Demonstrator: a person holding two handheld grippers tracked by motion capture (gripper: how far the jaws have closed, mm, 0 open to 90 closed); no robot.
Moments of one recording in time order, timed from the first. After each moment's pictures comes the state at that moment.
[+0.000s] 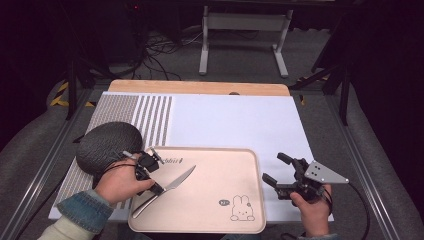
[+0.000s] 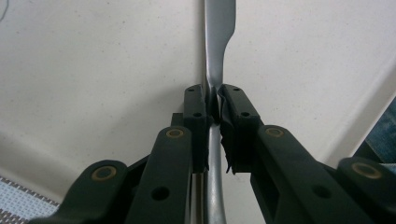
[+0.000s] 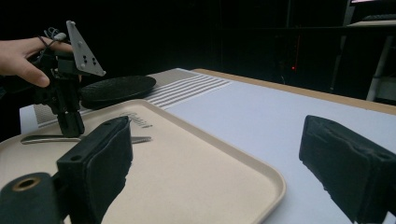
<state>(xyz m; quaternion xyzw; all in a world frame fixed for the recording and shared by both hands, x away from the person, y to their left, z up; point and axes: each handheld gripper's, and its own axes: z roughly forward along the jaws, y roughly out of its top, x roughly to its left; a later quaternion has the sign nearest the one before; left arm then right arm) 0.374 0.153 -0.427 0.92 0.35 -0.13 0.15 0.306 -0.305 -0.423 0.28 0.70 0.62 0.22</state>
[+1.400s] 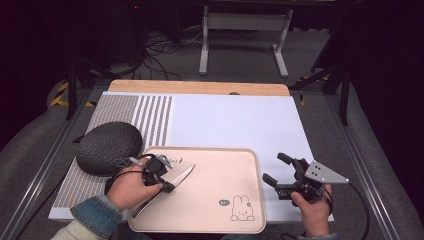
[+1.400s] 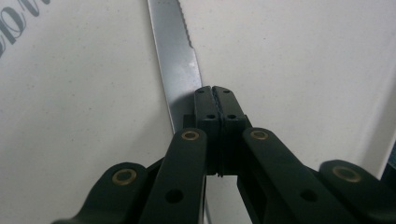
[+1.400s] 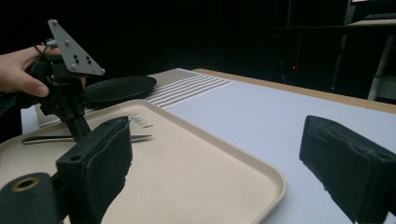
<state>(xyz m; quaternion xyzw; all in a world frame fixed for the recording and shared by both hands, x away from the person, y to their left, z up) 0.366 0.135 -0.437 0.93 0.28 -0.08 0.23 0.306 -0.305 -0.423 0.28 0.70 0.62 0.22</state>
